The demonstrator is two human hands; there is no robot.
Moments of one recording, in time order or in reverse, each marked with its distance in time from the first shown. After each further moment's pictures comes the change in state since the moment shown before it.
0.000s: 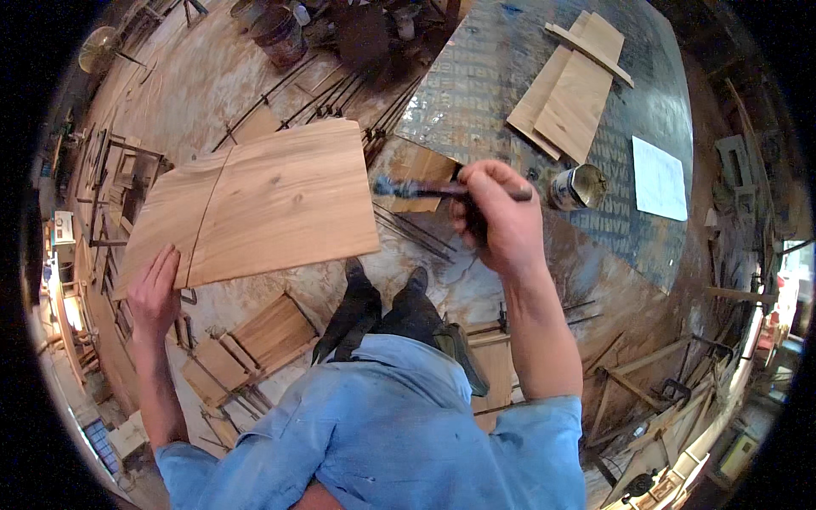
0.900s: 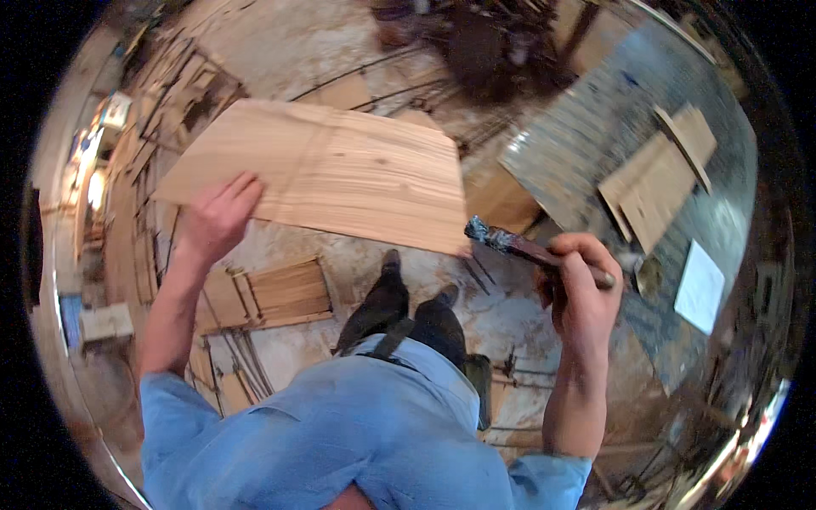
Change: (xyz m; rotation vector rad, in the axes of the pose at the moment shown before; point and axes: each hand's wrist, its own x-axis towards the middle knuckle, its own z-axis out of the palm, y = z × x) left_hand 0.017 0.004 0.011 0.044 0.017 -0.037; right_hand -0.014 -0.006 0.019 -0.254 -0.134 -0.134
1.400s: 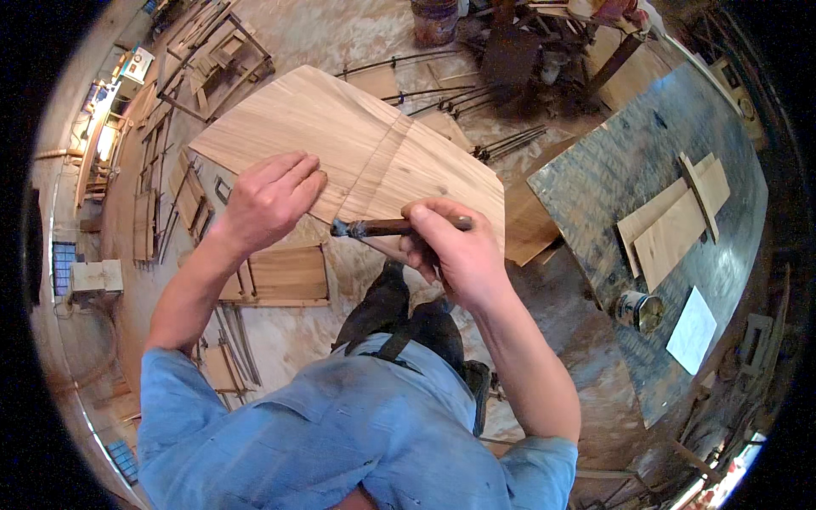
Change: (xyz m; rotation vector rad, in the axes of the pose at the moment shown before) left_hand 0.010 0.017 0.011 -0.012 0.120 0.013; right_hand 0.039 0.041 0.145 0.170 -0.497 0.454
